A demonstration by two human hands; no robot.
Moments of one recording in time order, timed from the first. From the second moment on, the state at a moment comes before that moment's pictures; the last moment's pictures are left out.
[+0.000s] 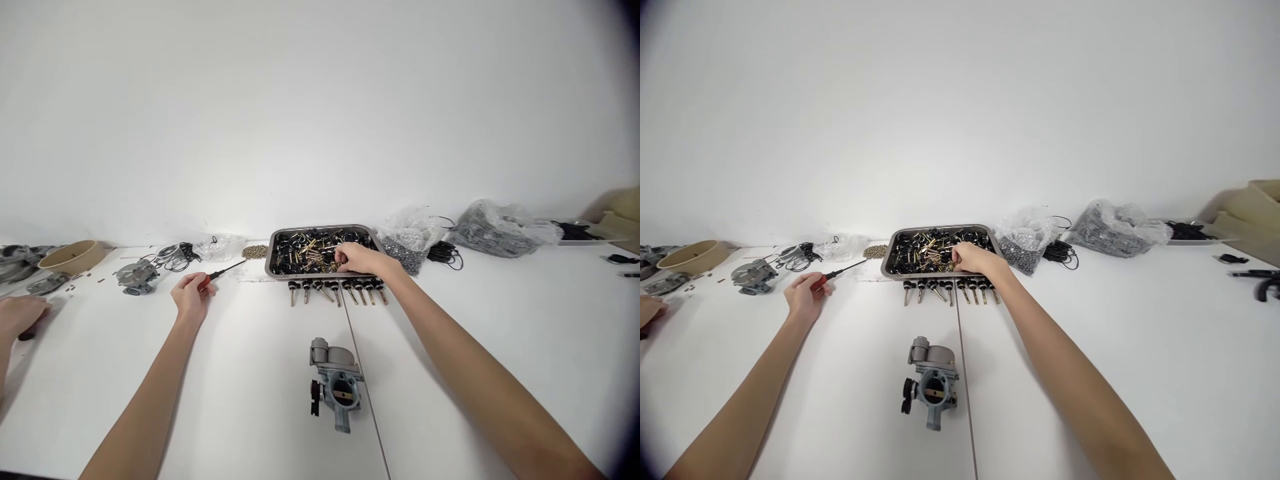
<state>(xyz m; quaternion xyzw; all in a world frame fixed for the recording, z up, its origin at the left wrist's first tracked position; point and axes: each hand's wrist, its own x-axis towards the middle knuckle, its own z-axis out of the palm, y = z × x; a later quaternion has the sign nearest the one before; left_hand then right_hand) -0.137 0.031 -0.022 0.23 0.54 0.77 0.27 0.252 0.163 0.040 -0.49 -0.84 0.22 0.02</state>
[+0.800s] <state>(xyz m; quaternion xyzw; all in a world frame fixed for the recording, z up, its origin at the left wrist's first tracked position) -0.137 0.031 -0.022 0.26 0.55 0.75 0.28 0.266 0.164 0.054 -0.46 -0.85 0.25 0.11</state>
